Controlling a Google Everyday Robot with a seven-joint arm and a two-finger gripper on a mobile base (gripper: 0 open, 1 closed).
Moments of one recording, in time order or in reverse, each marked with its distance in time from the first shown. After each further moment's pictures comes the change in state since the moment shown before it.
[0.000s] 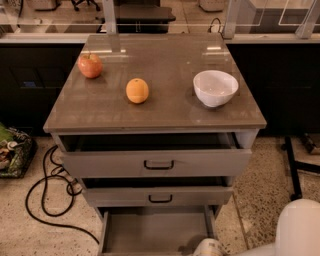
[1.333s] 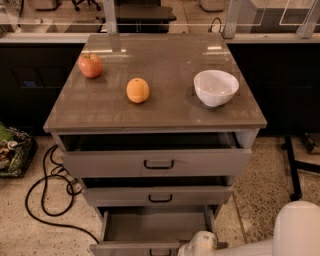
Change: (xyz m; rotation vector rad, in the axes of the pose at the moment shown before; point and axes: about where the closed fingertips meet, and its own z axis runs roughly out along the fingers) arm 0.003 -0.057 0.006 0.108 0.034 -0.027
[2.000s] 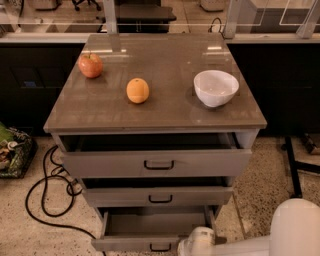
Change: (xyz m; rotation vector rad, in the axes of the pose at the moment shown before) arm 0.004 -0.024 0.002 0.030 0.025 -0.027
